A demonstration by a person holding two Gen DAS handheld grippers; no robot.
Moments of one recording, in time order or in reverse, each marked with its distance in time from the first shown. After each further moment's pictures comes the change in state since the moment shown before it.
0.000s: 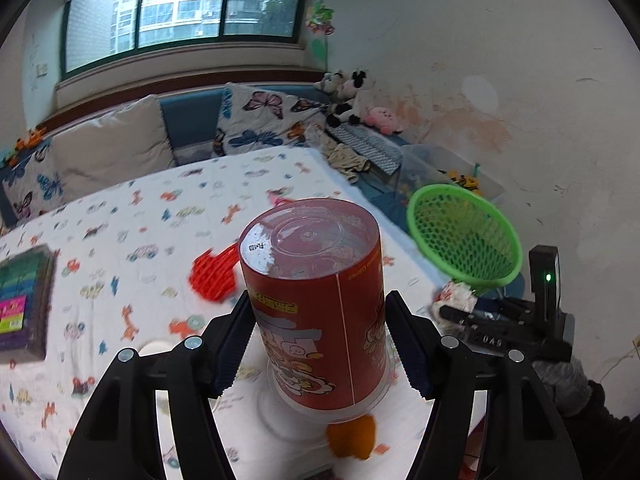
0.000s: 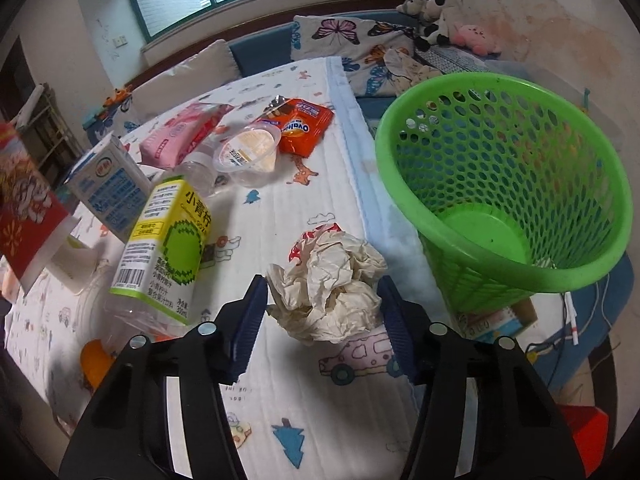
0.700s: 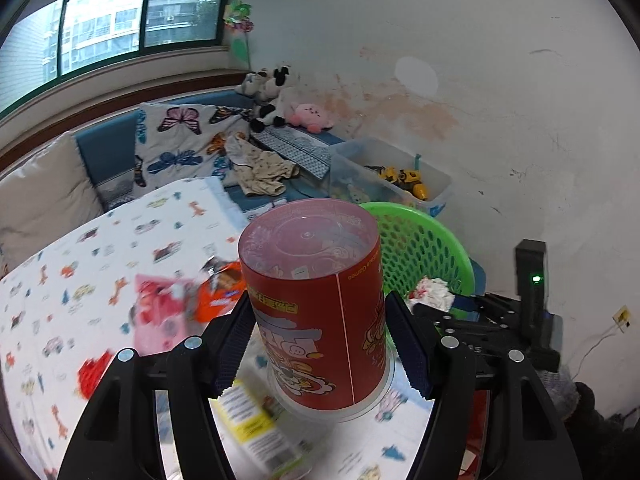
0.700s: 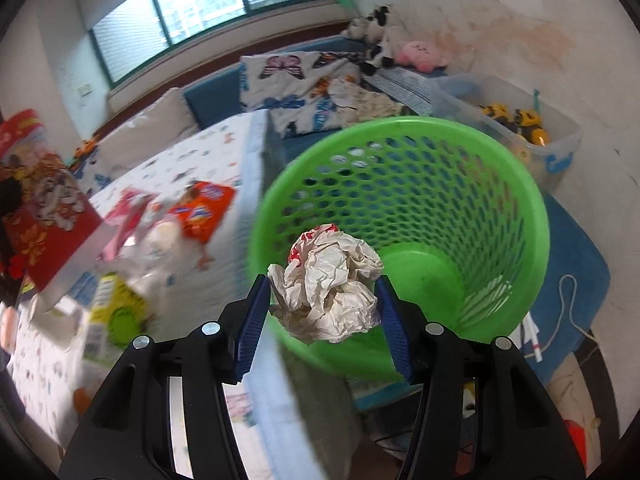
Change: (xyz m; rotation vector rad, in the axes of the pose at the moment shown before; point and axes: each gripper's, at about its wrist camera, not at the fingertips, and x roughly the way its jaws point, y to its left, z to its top) left arm 0.087 -0.110 0.086 0.142 0.035 -0.177; right arm -0.027 -0.099 0.050 0.125 -0.079 -0.112
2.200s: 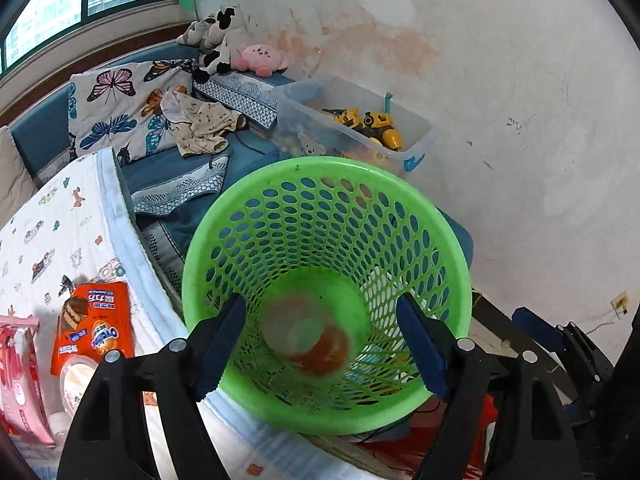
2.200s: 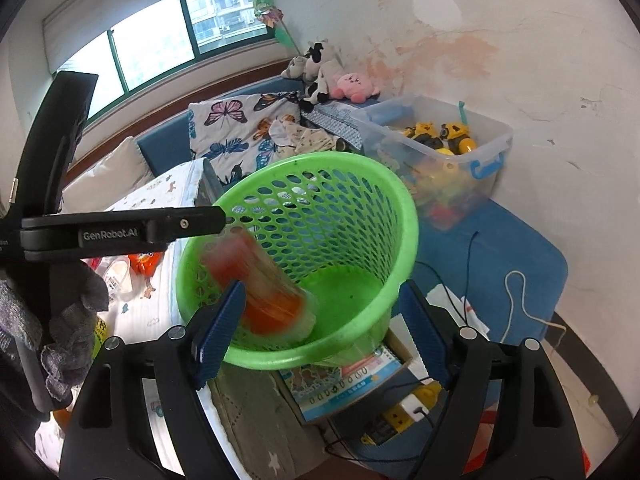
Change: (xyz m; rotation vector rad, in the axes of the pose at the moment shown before) left arm 0.166 -0.094 0.027 0.040 0.192 -0.080; right arm -0.063 -0.060 -0.020 0.096 -0.160 -0.125
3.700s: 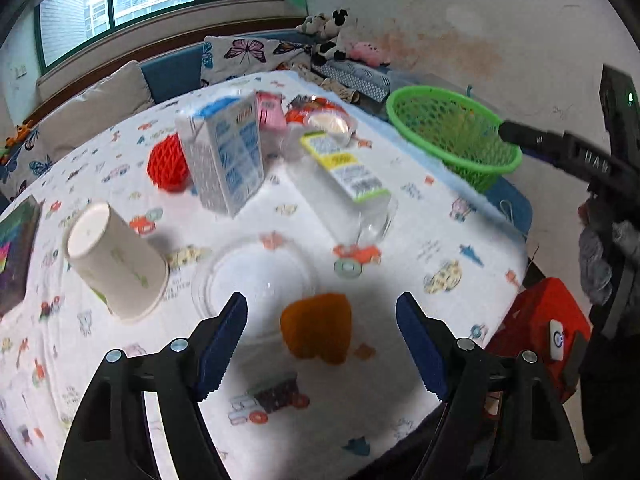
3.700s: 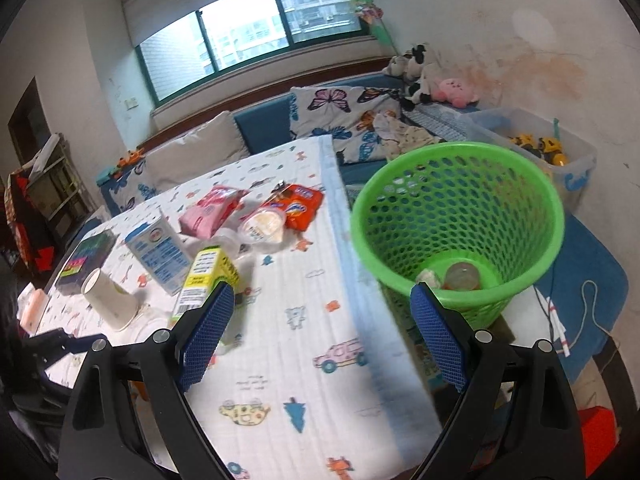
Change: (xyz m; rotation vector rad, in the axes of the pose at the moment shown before) left arm -0.190 0.101 -0.278 -0.139 -0.027 0.268; right arm -0.035 0.131 -0.052 -0.147 0.014 0.284
